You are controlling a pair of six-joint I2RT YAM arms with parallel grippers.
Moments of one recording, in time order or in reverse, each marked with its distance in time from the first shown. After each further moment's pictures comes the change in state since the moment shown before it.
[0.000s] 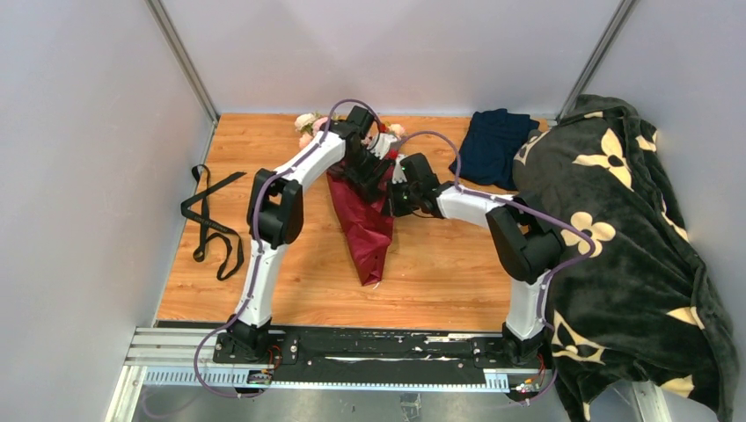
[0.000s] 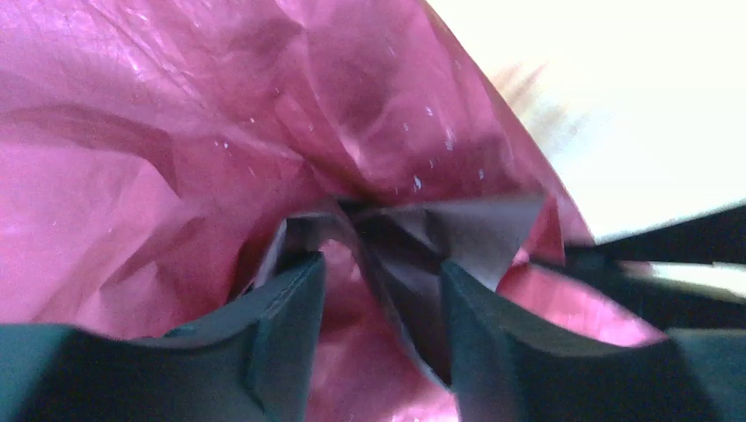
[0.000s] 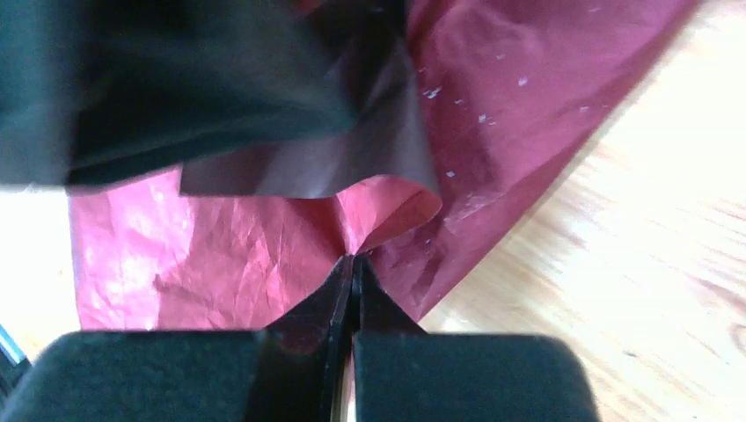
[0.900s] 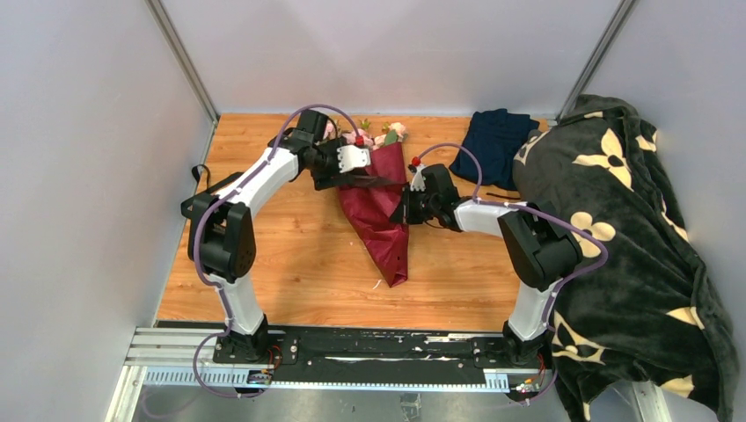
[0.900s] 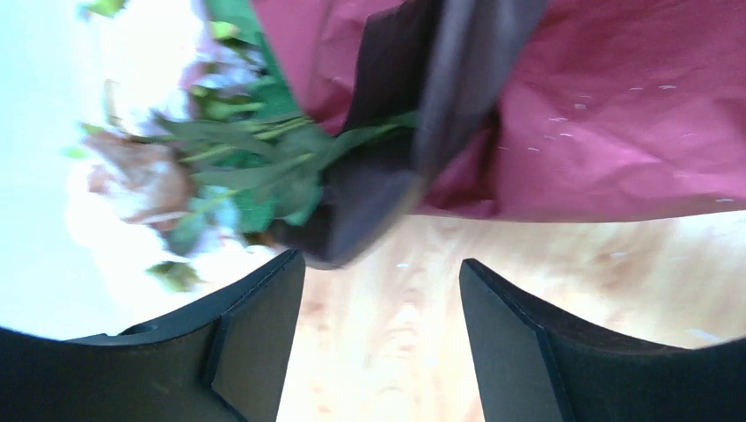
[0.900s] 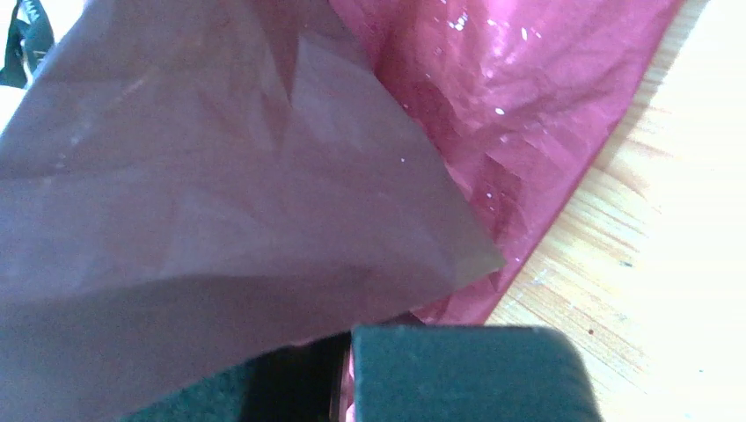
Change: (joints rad) left arm 0.106 -0.498 -0.554 0.287 -0.060 0.682; right arm -0.086 -0.108 -0.285 0.270 -0.102 0.154
